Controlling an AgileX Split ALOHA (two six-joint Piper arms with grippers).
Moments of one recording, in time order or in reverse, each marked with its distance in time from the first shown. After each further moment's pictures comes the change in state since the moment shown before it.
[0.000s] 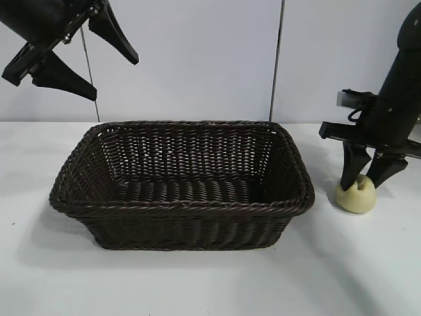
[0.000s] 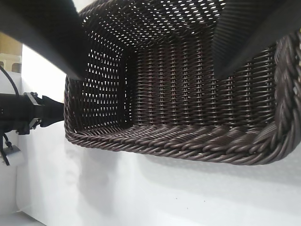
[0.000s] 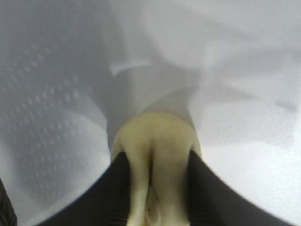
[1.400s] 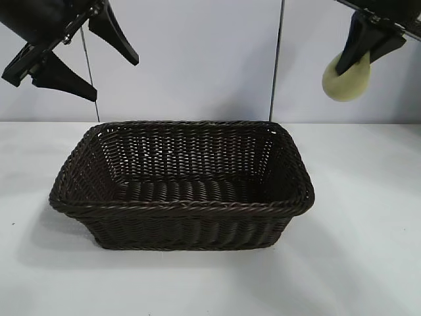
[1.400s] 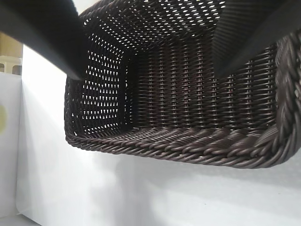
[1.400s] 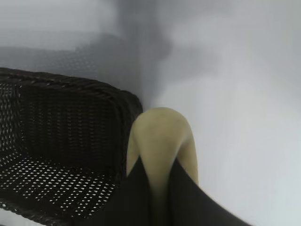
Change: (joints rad) left arm 0.000 0.000 0.000 -0.001 0.008 0.000; right arm 0.223 -0.247 -0.232 0.151 0.240 -0.056
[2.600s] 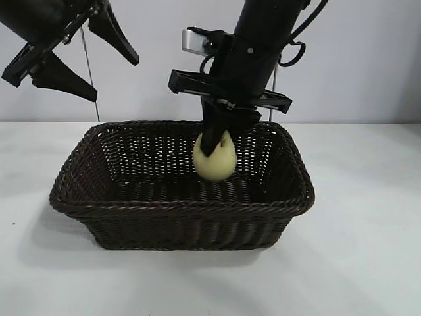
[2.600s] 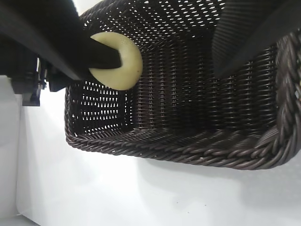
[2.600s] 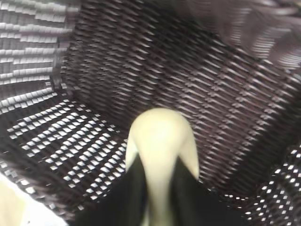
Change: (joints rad) left arm 0.000 0.000 0.000 -0.001 0.010 0.000; right arm 0.254 0.185 0.000 -0.062 -0.106 0.047
